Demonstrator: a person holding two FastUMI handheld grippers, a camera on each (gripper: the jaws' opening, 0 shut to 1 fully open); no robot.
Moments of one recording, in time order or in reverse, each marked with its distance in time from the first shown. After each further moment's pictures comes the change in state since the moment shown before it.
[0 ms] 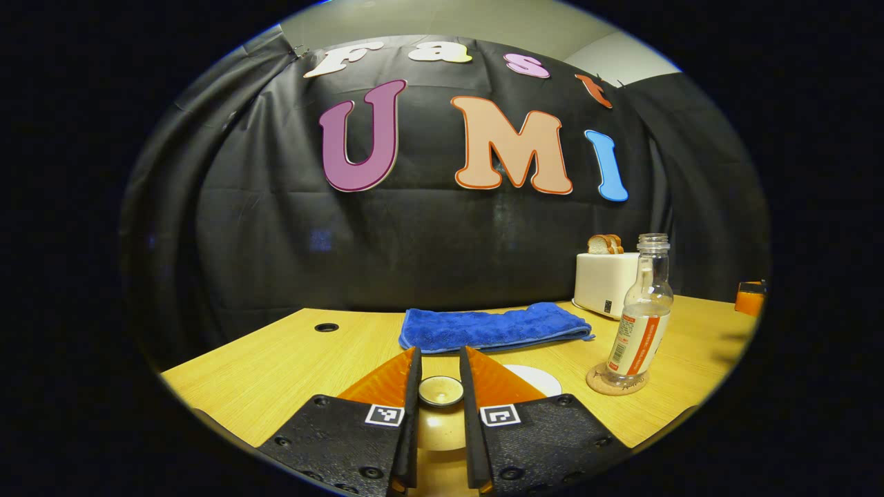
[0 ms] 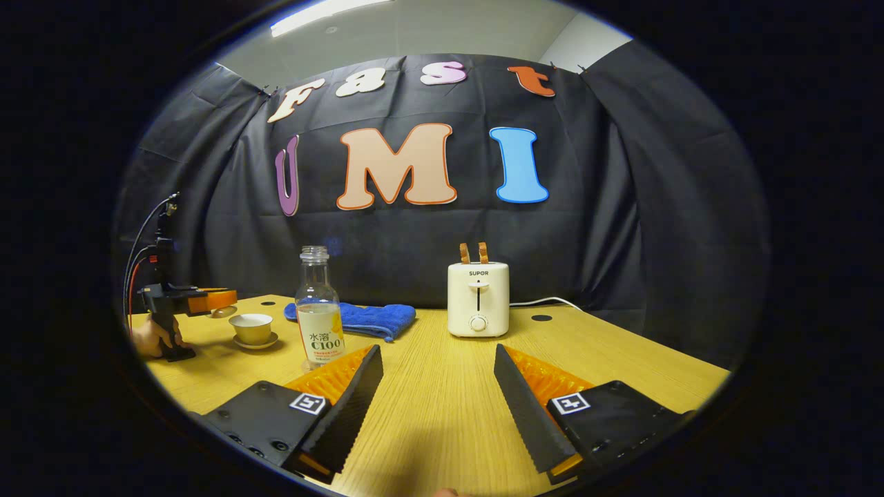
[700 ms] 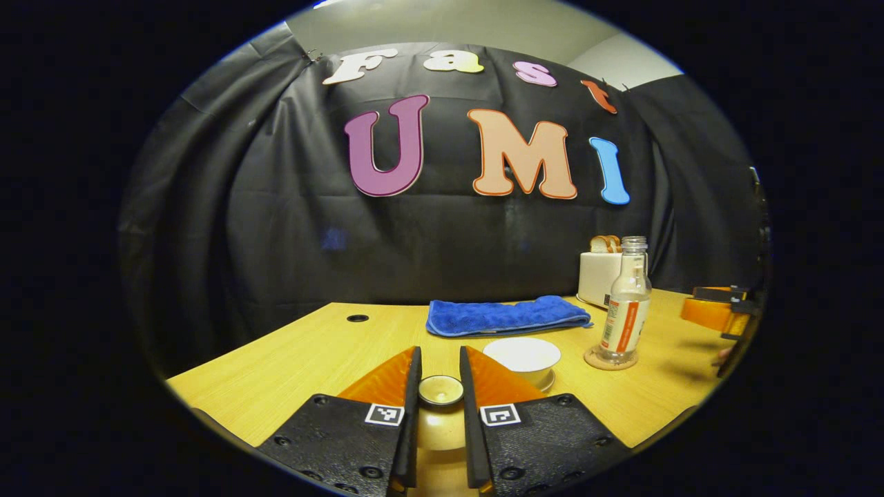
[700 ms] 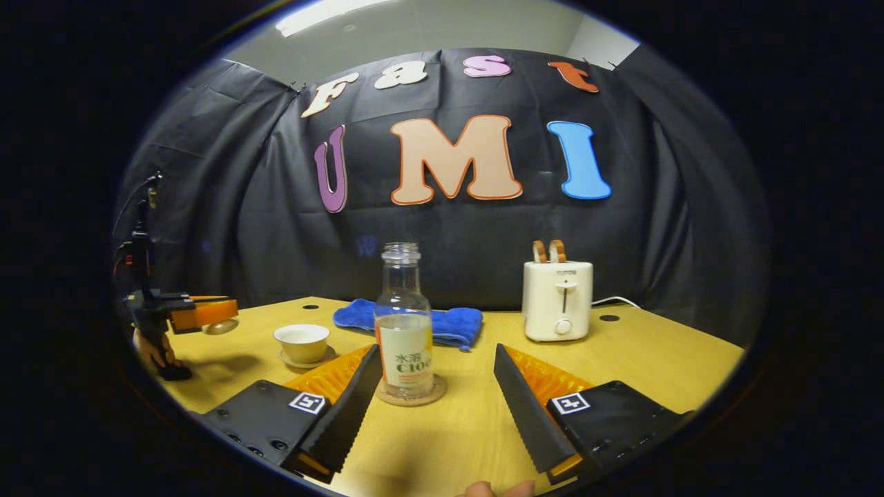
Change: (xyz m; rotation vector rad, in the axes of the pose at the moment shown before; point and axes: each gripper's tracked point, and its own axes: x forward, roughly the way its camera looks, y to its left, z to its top) left arm -0.058 0.031 -0.001 0.000 0.001 0.060; right arm 0.022 0.097 -0.004 0.005 0.007 0.133
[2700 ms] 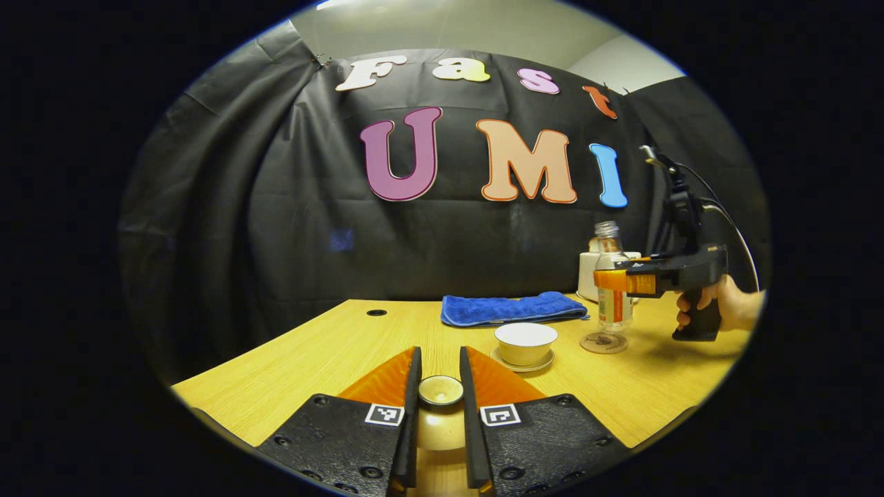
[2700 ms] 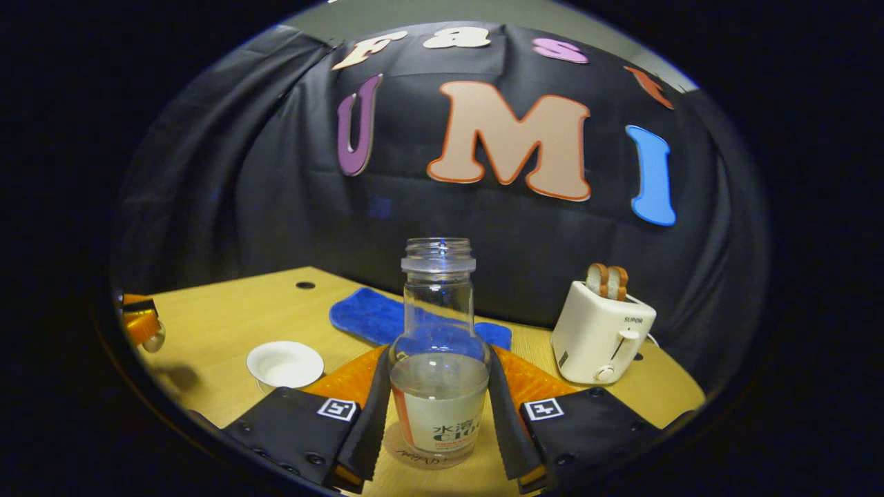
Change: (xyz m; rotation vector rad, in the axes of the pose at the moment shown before) left arm -0.078 0.024 0.002 -0.002 -0.002 0.016; right arm 0.129 0.065 0.022 -0.127 0.074 -0.006
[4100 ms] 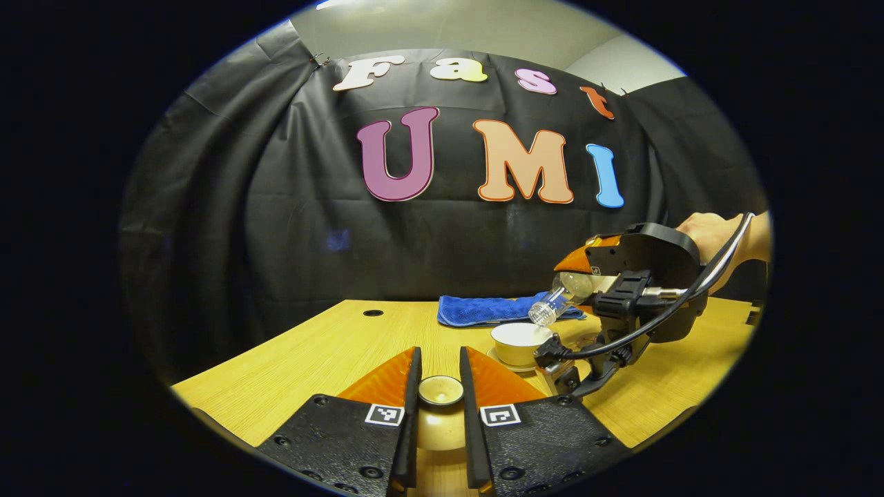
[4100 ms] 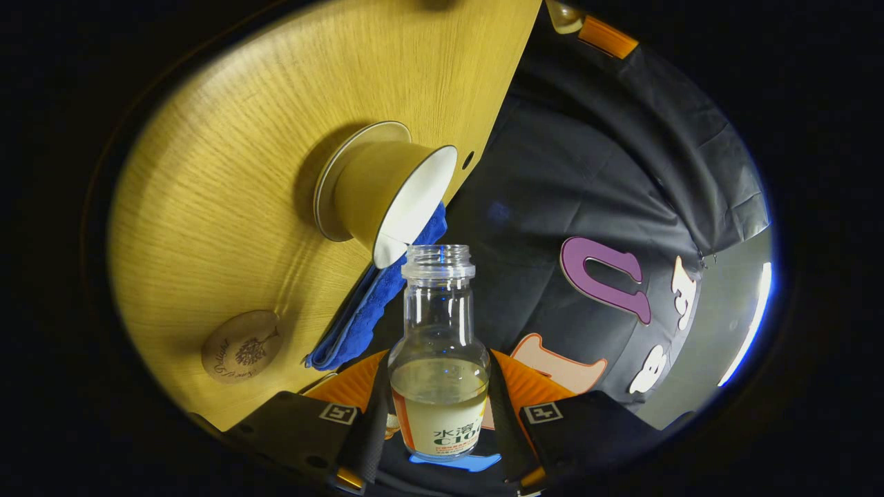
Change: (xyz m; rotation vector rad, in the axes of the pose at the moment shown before) left arm 0.000 -0.003 0.001 -0.001 -0.002 -0.016; right arm 0.022 0.099 -0.022 -1.992 -0.157 0.081
